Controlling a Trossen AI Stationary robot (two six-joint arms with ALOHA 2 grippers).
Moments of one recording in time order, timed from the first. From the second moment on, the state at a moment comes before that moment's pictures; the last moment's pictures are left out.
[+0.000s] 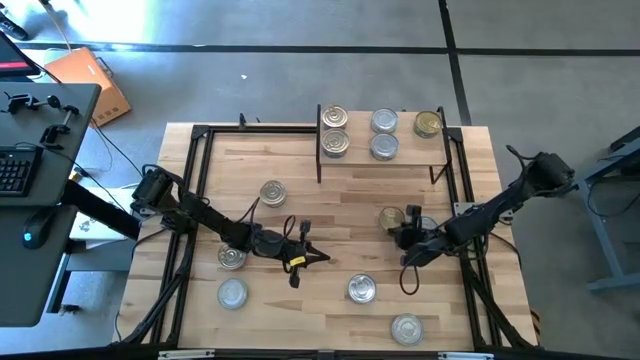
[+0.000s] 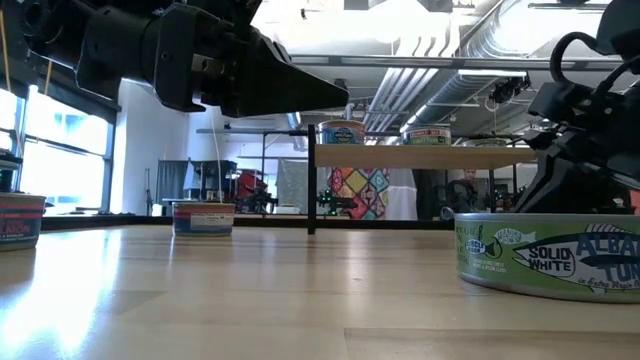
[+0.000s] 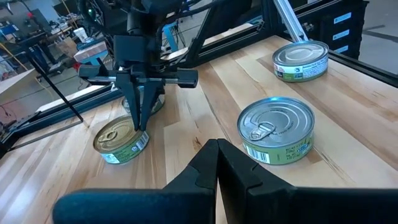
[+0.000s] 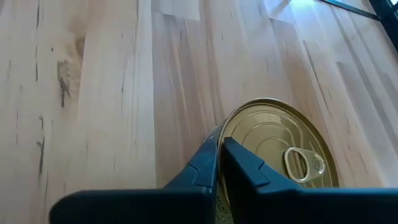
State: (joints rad) left arm -0.34 1.80 0.70 0.86 -0.24 0.28; right arm 0.52 1.29 0.32 -0.13 0.65 0.32
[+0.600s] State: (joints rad) left arm -0.34 1.80 0.70 0.85 -0.24 0.27; right arm 0.52 1.30 0.58 -0.39 0.71 0.27
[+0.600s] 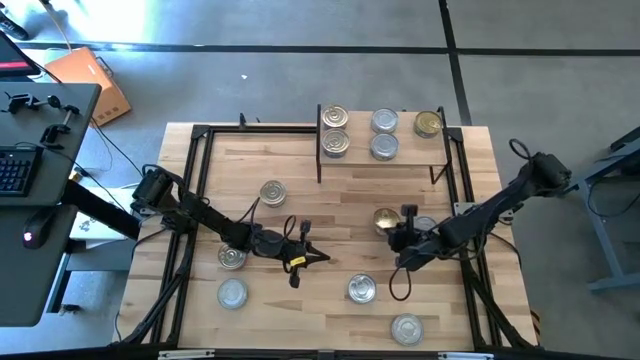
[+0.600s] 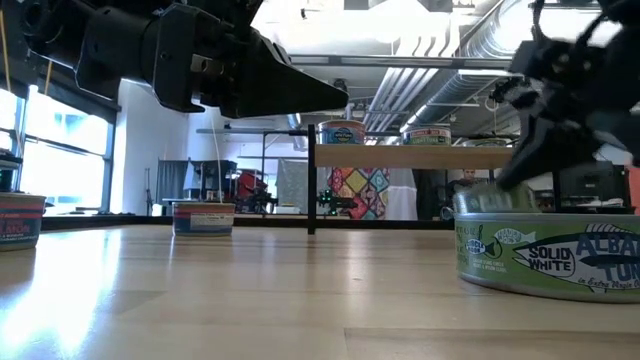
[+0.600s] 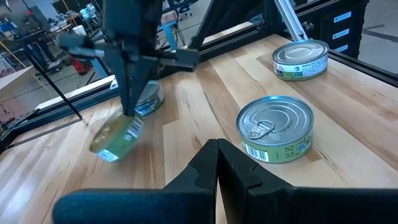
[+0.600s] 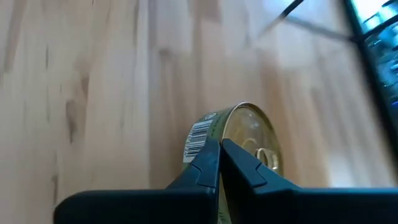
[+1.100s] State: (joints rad) left arm -0.34 1.80 0.70 0.83 -0.24 0.27; right arm 0.56 1.30 0.69 -0.54 0.83 0.27
